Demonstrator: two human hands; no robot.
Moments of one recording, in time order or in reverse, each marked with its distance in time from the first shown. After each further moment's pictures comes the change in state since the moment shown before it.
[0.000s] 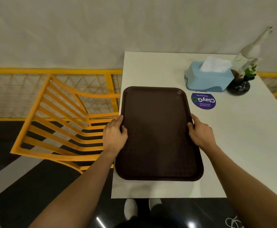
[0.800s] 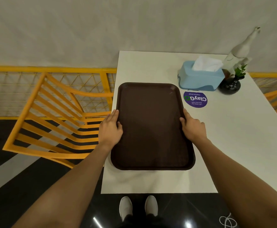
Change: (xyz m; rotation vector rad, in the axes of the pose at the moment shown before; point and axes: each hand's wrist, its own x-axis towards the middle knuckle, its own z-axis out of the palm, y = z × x) left_hand 0.008 0.010 0.012 0.089 -0.065 0.001; right_hand 0.012 0.003 -0.011 -0.170 -0.051 0.005
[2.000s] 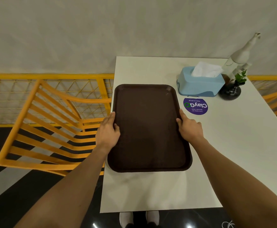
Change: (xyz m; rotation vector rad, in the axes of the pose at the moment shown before) left_hand 0.038 -0.004 -0.002 -0.096 -0.012 -0.069; right_hand 0.039 -0.017 -0.003 -0.040 -0.017 -0.005
